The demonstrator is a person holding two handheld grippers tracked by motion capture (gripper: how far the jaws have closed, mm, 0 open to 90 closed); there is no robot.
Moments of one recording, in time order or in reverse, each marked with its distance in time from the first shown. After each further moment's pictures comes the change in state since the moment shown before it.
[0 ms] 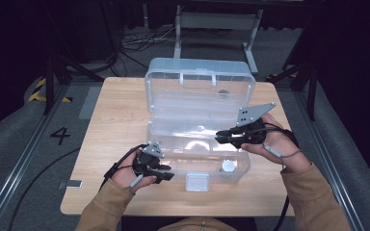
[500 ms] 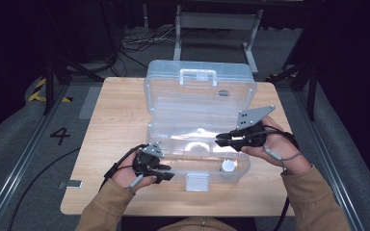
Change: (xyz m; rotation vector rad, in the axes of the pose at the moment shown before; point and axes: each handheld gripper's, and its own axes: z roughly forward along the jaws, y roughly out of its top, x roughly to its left) left arm 0.000 0.000 0.000 0.000 0.002 -0.004; right arm 0.004 -0.003 0.000 0.008 0.011 -0.014
